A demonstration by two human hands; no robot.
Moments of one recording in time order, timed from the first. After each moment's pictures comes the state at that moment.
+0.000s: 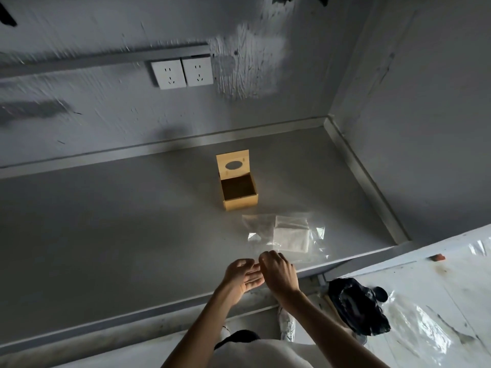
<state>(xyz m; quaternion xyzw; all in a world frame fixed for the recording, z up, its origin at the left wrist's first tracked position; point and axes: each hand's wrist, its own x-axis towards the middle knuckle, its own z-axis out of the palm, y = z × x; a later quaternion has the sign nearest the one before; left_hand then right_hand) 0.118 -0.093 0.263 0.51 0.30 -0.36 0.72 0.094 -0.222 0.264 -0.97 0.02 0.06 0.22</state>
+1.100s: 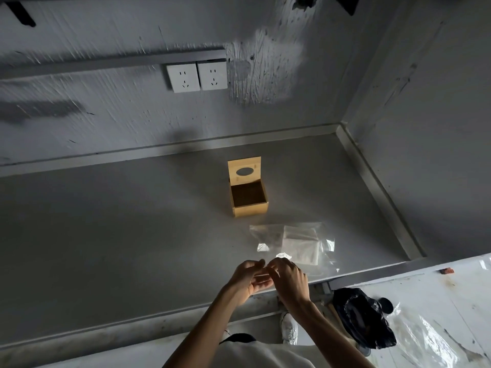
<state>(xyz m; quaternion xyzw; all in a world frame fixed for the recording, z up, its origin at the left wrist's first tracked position) 0.140 -0.088 0.279 0.48 0.27 -0.38 0.74 0.106 -0.221 0.279 -0.96 0.08 0.09 0.25</state>
